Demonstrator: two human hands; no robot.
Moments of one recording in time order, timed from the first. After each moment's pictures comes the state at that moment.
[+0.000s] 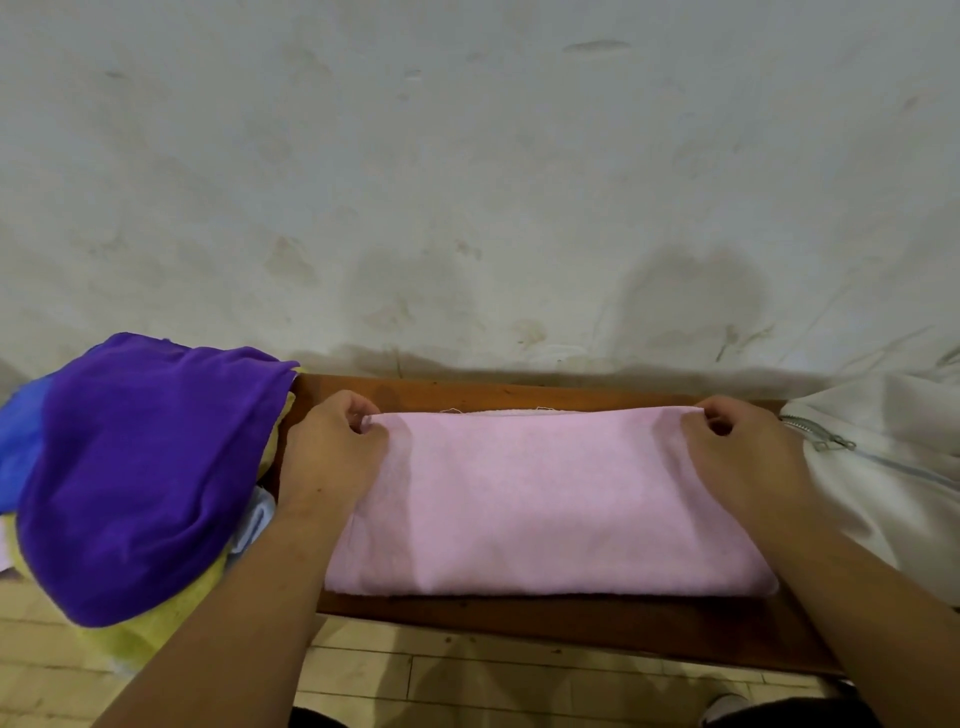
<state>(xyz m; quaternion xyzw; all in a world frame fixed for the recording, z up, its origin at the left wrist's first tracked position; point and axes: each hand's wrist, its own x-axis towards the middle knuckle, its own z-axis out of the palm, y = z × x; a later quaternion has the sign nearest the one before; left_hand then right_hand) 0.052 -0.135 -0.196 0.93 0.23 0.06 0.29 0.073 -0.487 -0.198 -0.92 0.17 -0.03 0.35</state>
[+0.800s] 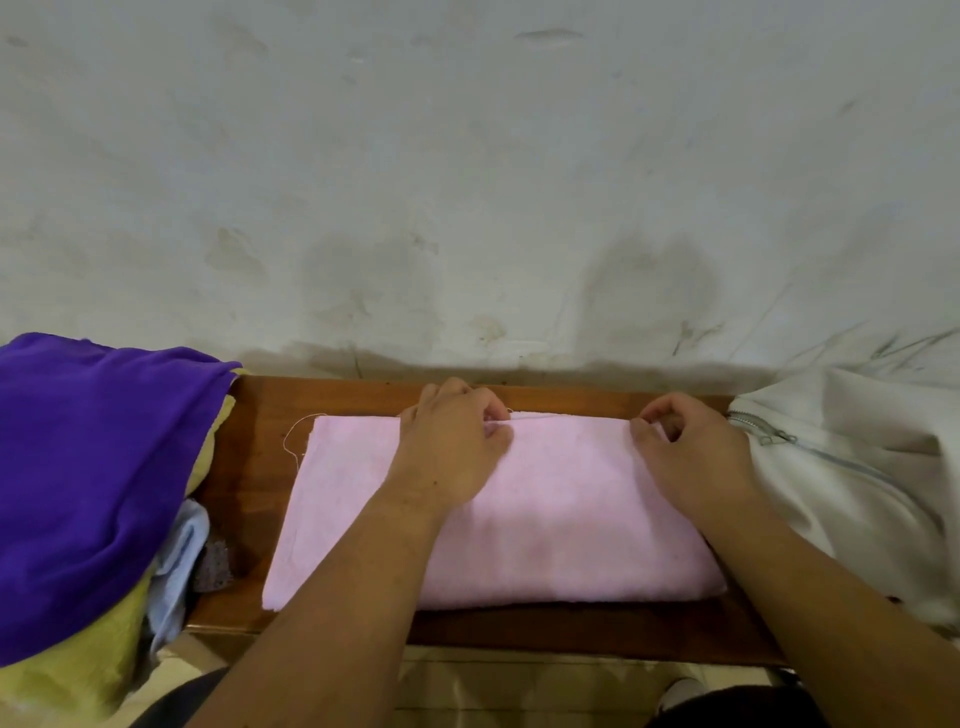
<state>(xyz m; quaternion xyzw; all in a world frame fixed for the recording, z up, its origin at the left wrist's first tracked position) 0.085 -0.258 -0.201 0.97 -0.01 -0.03 0.24 0.076 -0.497 -0.210 -0.92 0.14 -0.05 0.36</state>
